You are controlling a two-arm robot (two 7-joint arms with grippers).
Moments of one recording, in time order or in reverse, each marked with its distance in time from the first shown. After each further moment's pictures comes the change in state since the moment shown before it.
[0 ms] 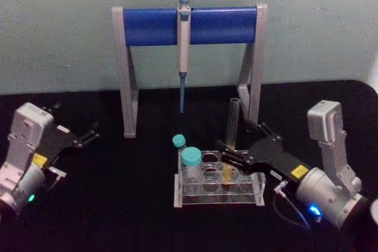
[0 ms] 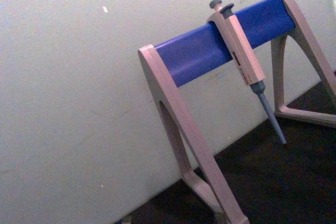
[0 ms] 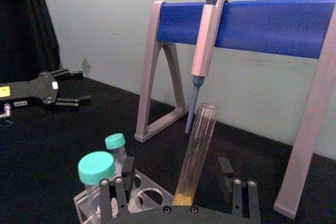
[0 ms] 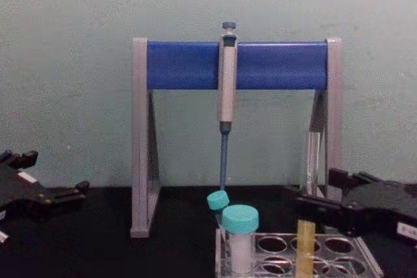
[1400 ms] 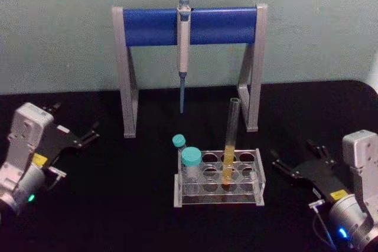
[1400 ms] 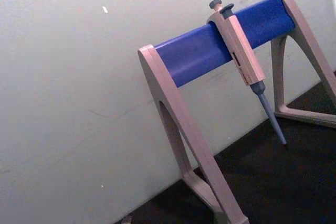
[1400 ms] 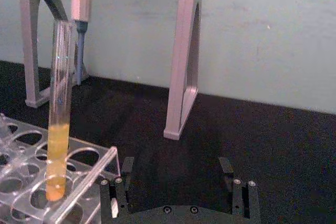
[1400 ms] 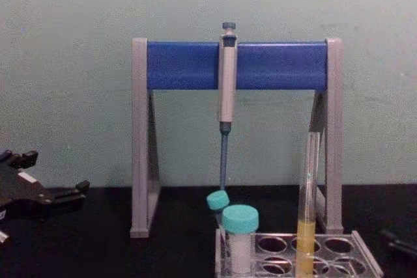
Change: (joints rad) left arm 0.000 0.000 0.000 0.000 0.000 0.000 0.000; right arm -0.155 -0.073 0.170 0.019 -0.154 -0.032 -0.233
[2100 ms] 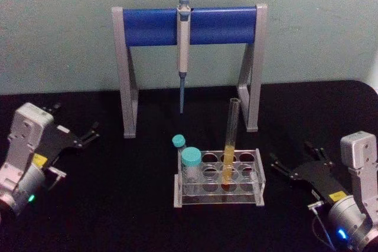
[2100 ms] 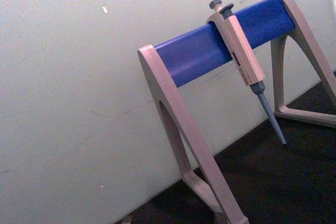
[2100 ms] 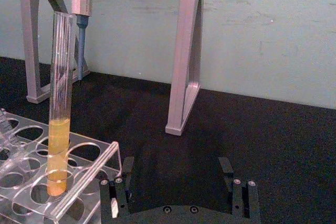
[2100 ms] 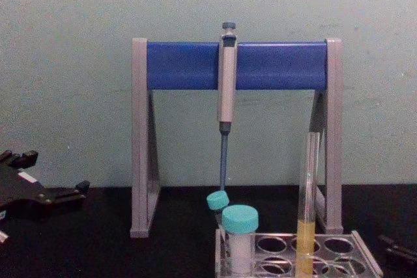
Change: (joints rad) left arm 0.000 0.000 0.000 0.000 0.000 0.000 0.000; right arm 0.003 -0.006 0.002 0.012 -0.004 0.008 0.011
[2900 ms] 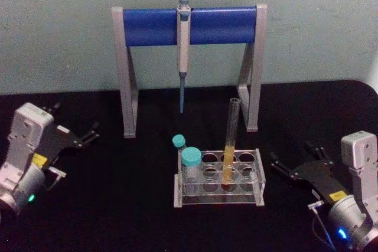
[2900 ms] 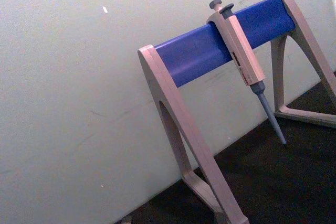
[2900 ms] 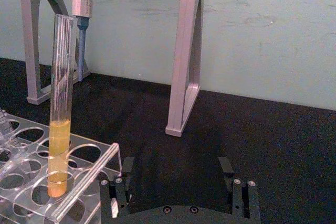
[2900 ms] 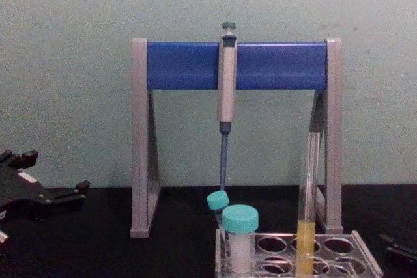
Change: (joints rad) left arm 0.000 0.000 0.000 0.000 0.000 0.000 0.000; right arm -0.001 0.002 -0.001 -0.003 0.002 -0.002 -0.002
